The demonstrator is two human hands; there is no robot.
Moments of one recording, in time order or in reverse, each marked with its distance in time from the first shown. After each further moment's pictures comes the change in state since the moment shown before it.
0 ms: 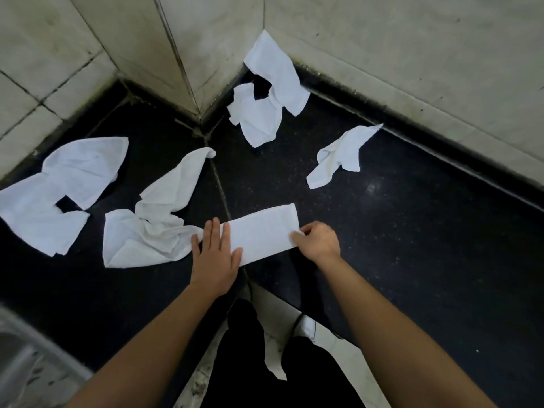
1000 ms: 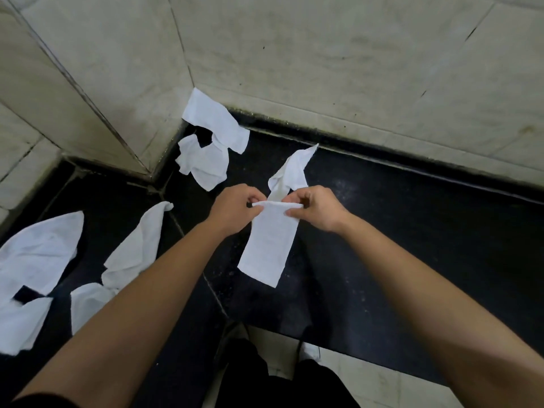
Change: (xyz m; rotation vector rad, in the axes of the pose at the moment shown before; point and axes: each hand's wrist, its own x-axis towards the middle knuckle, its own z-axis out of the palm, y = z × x) left_hand 0.109 0.130 -0.173 -0.426 0.086 0.489; right_hand 0.012 -0.005 -0.151 0.189 0.030 -0.454
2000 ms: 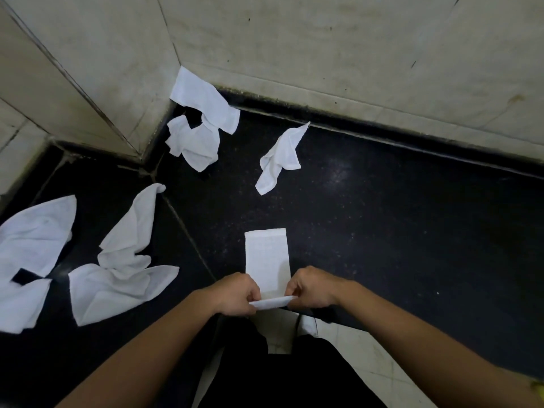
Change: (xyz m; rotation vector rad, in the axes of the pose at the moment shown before) left_hand -0.144 -0.025 0.086 0.105 -0.881 -0.021; right_hand -0.127 0.058 0.094 -0.298 -0.612 0.077
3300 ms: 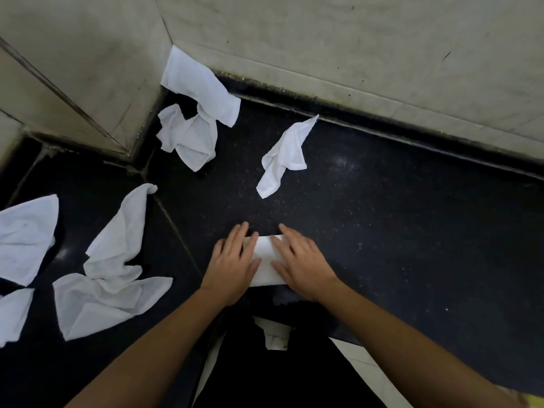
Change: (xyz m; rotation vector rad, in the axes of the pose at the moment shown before) left_hand 0.051 -0.028 -0.008 0.384 0.797 -0.061; right_hand 0.068 0.022 0.003 -0.441 0.724 -0.111
